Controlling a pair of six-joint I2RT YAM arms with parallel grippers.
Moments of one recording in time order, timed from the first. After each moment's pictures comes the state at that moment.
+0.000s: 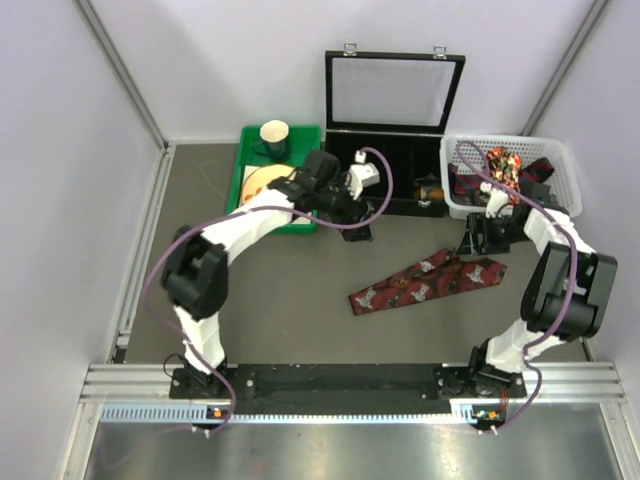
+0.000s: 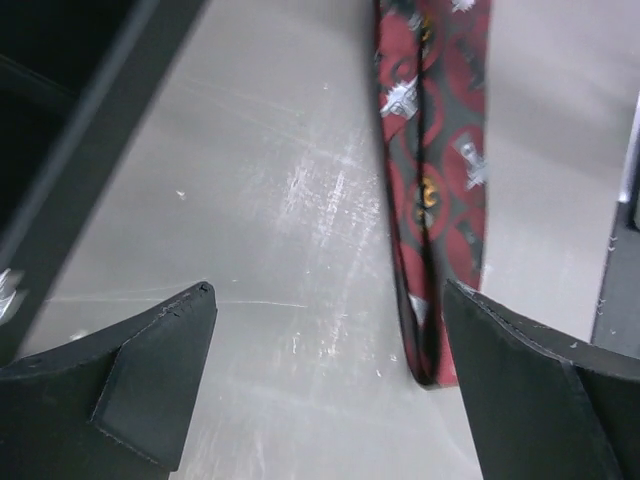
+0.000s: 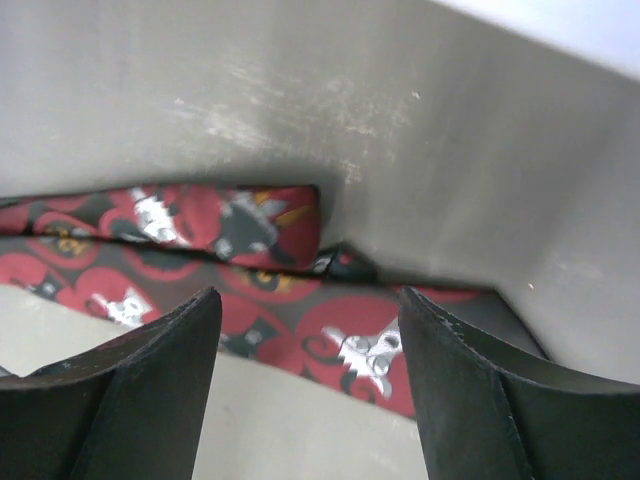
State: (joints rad) left arm -0.62 1.90 1.55 -0.39 0.66 0.20; right arm -0.31 1.59 1.05 -0.73 -0.57 -0.42
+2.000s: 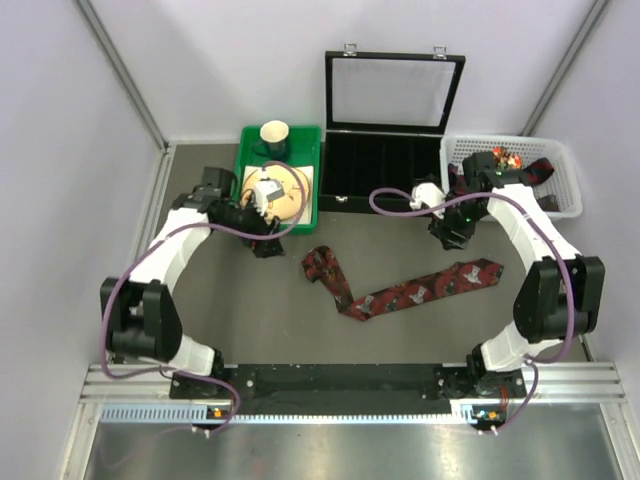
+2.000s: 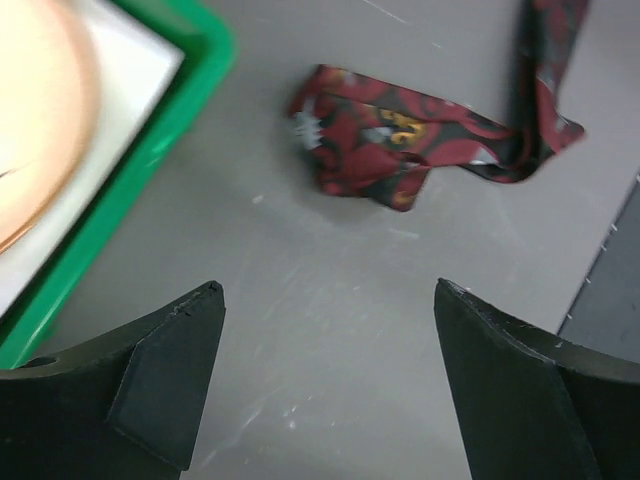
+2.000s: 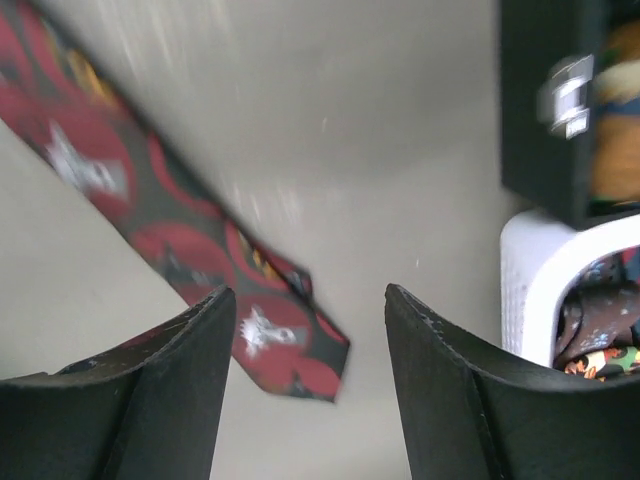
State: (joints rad) left arm -0.10 1.45 1.16 -0.76 0.75 0.55; right arm 0.11 1.57 1.35 -1.07 -0.37 -1.12
